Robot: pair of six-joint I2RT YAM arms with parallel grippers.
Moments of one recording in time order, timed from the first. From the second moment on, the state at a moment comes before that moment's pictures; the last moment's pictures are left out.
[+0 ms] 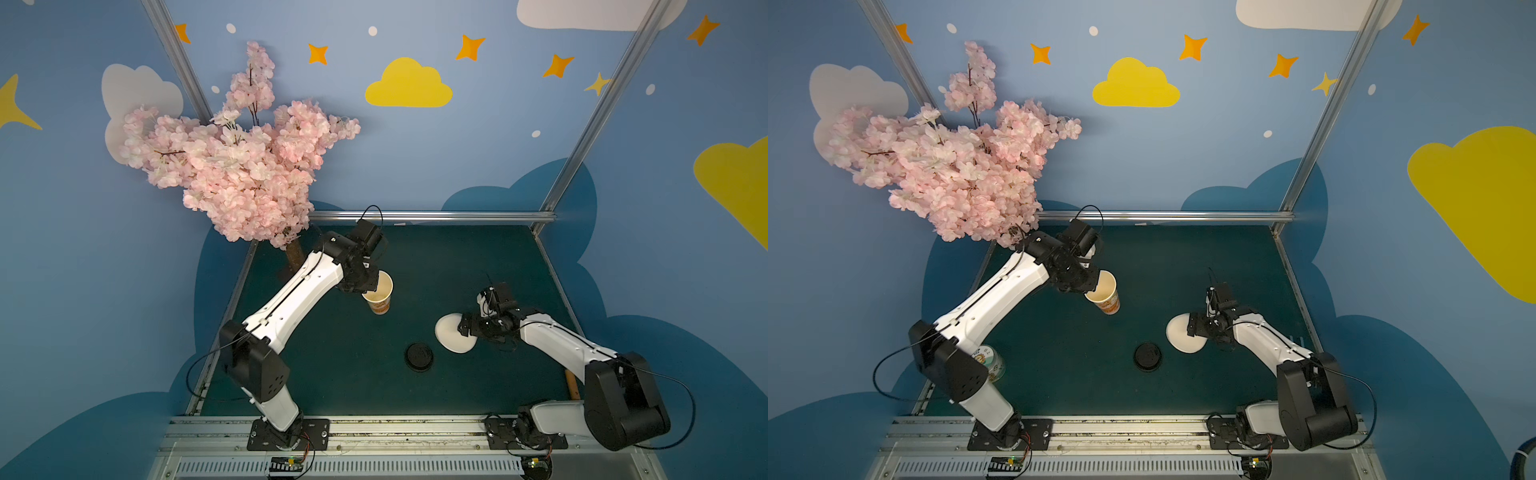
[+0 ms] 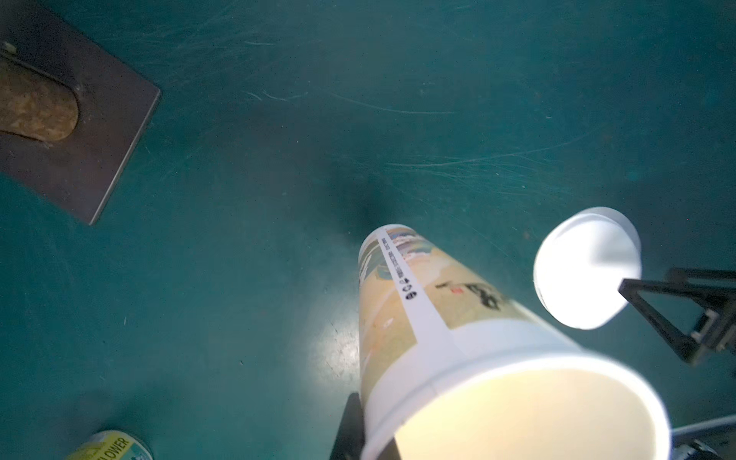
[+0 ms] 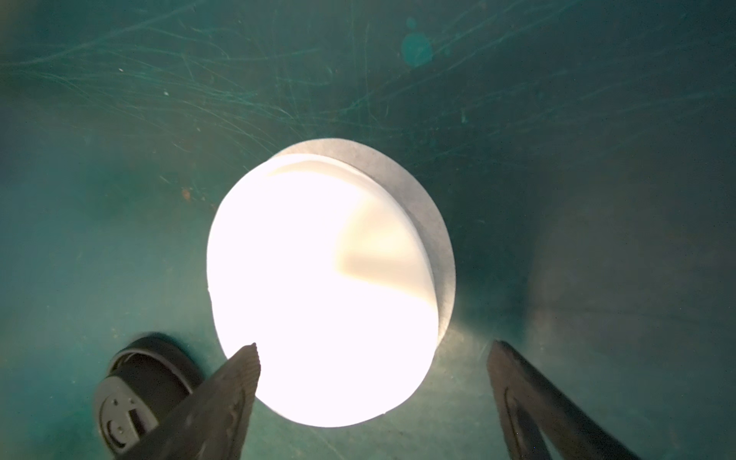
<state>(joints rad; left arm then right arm) -0.52 1.75 1.77 -1.28 -0.04 -0.40 0.32 1.36 0.71 -0.54 -0.13 0.42</state>
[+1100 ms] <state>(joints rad) -0.49 2.01 1.99 -1.31 0.10 -0.32 0.33 1.53 0.78 -0.54 -0.05 0.47</state>
